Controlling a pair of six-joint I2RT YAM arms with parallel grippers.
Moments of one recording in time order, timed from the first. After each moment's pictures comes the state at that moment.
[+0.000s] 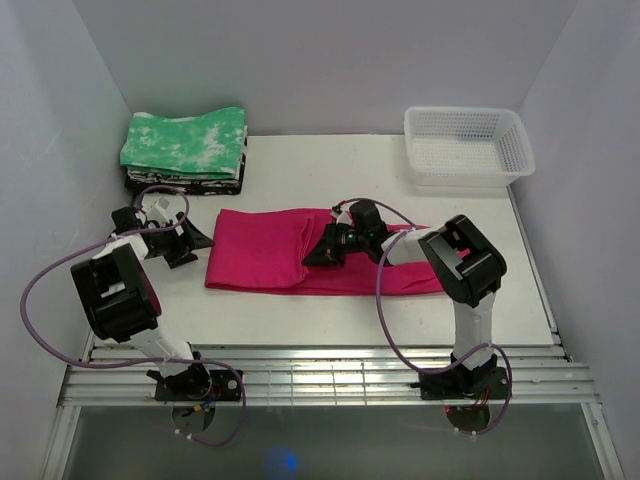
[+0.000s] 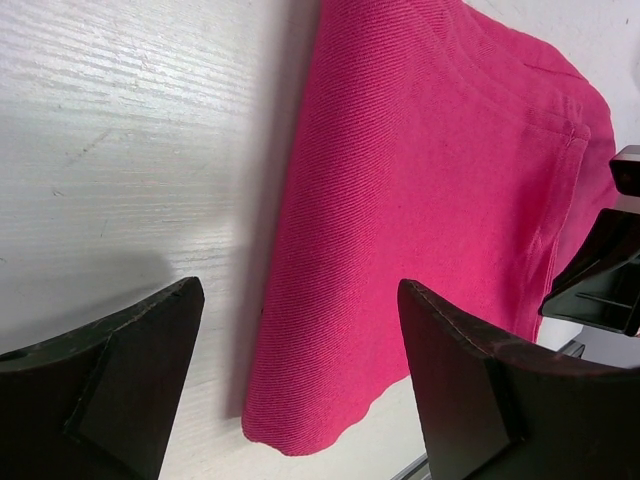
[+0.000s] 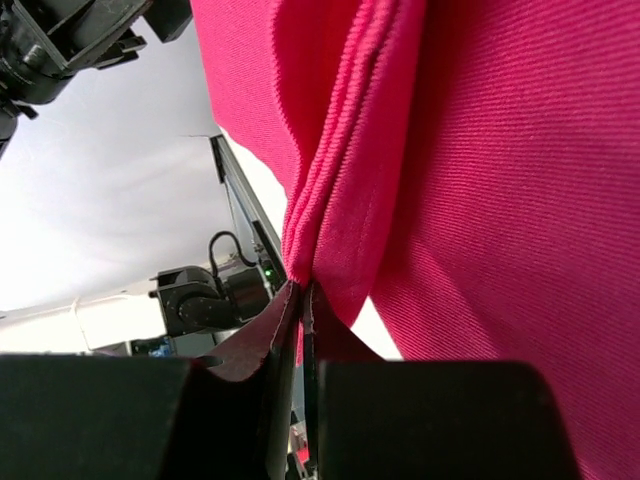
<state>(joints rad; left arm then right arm) 0.45 1.66 0.91 -0.34 0.76 -0.11 0.63 1.98 0.99 0.43 -0.78 1.09</state>
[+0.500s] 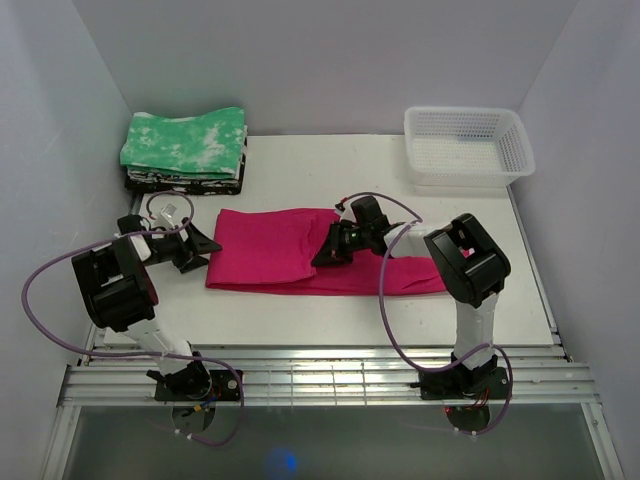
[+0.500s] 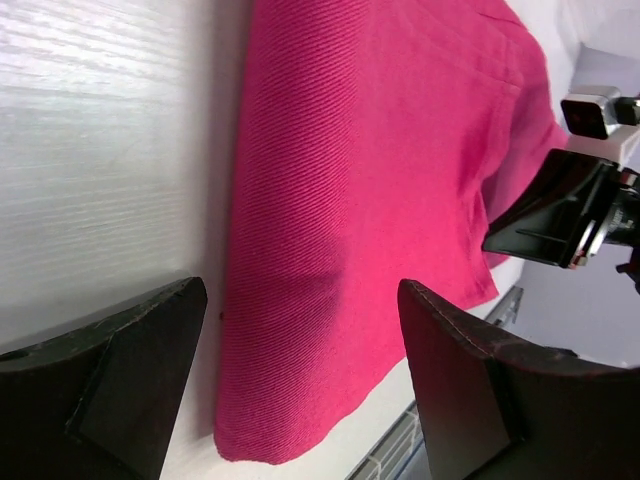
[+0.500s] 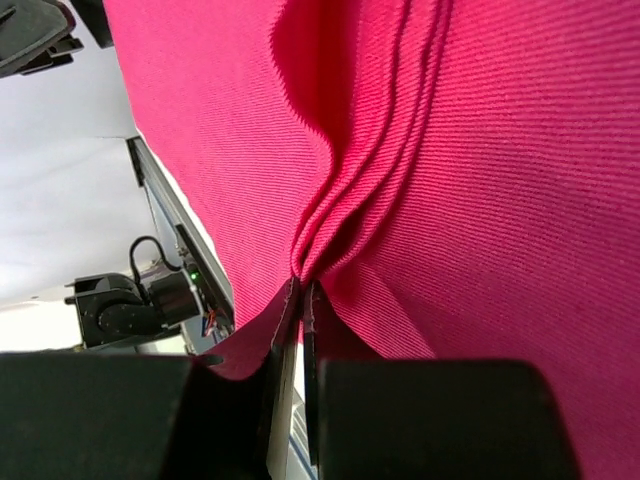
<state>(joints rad) 0.45 1.74 0.88 -0.31 0.92 -0.08 0.59 1.97 1.05 0.18 -0.72 0.83</state>
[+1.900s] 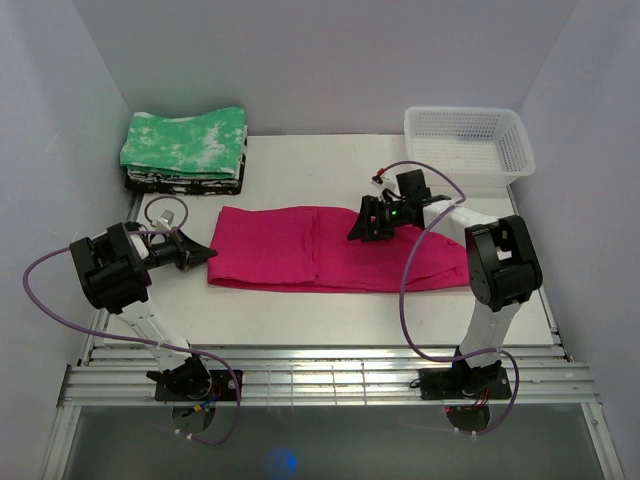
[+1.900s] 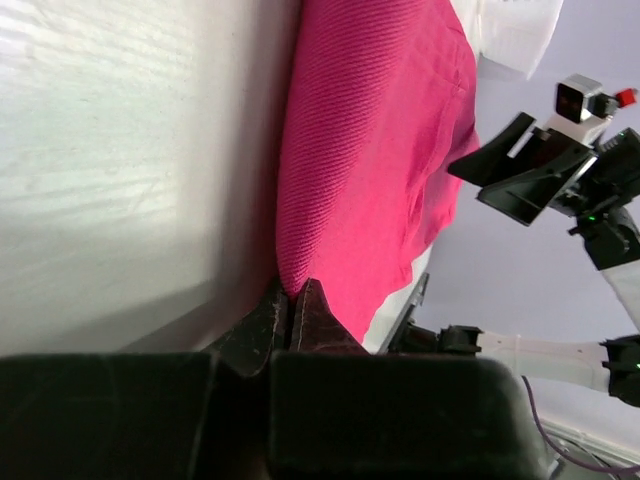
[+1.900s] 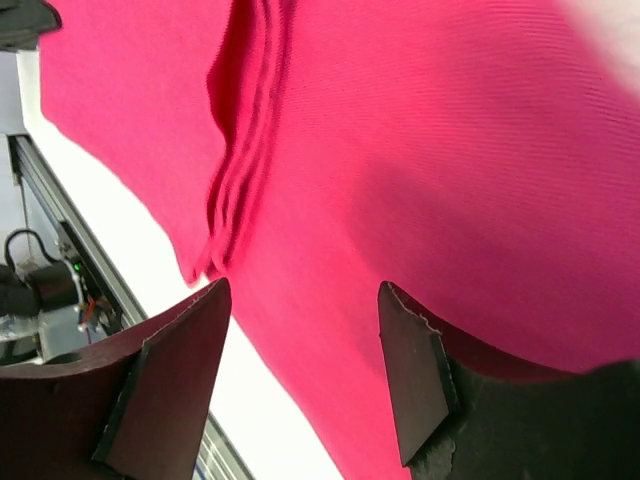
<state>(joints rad) 0.48 1.95 0.91 -0.22 1.13 -0.19 0.37 1.88 1.14 -0.17 -0.70 0.34</state>
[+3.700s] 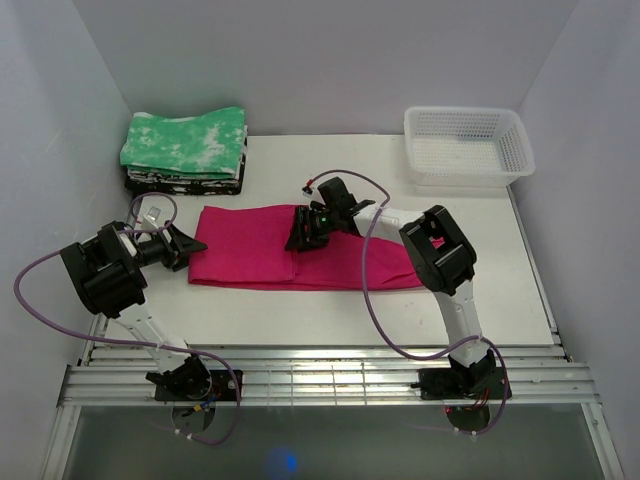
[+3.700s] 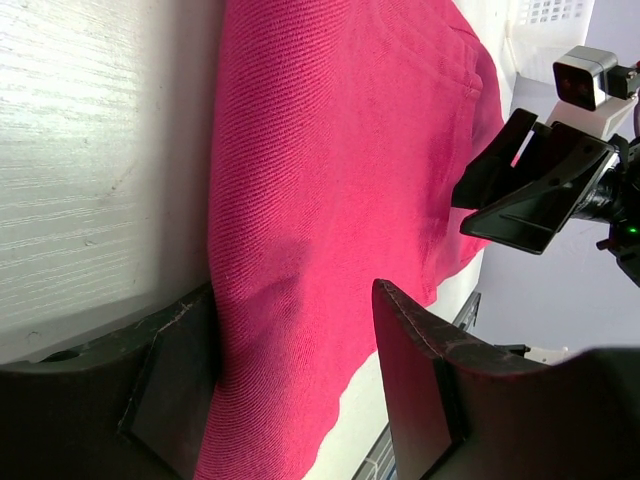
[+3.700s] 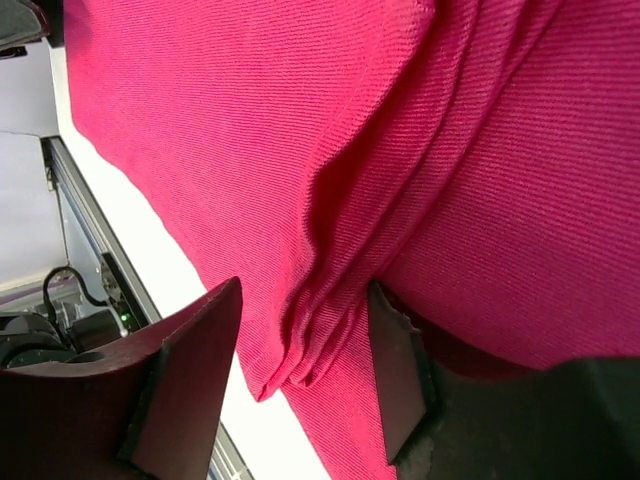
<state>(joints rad) 0.57 1.91 0.98 -0.34 1.08 0.00 0.68 2.18 1.49 -0.09 -0.61 0.59</state>
